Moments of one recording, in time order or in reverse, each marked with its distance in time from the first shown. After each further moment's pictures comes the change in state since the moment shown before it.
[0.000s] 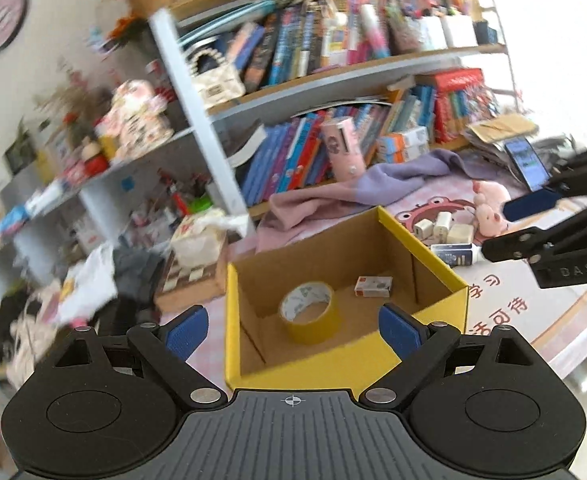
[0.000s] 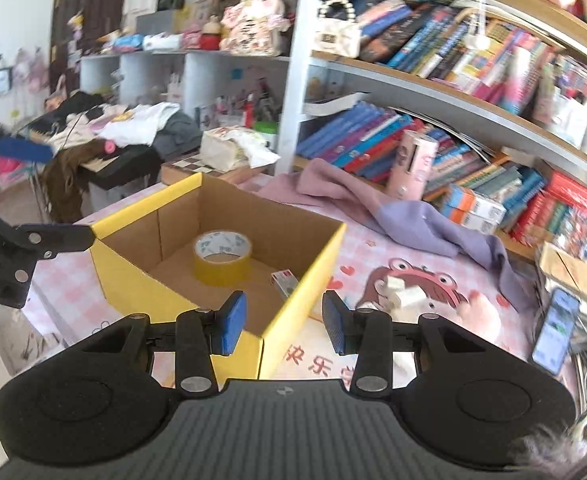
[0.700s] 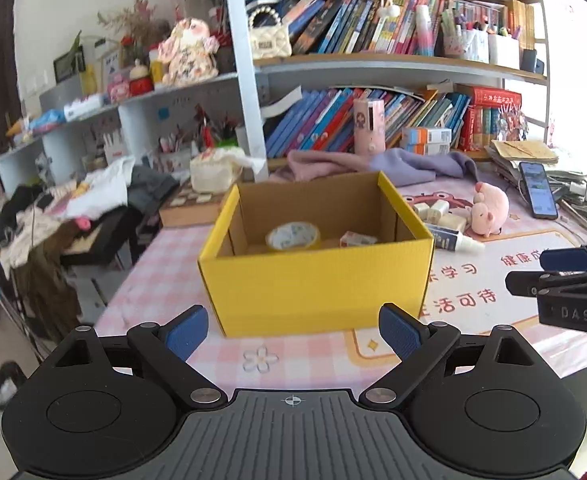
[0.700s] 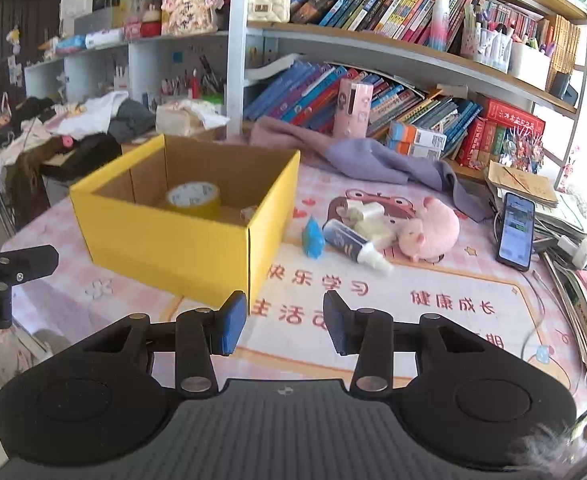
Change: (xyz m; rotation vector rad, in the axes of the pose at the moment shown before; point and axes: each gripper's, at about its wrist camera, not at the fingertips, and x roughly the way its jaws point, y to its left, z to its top) left arm -0.035 -0.025 -0.061 -0.246 0.067 0.021; right arm -0.038 0.021 -0.068 0.142 0.067 -0.136
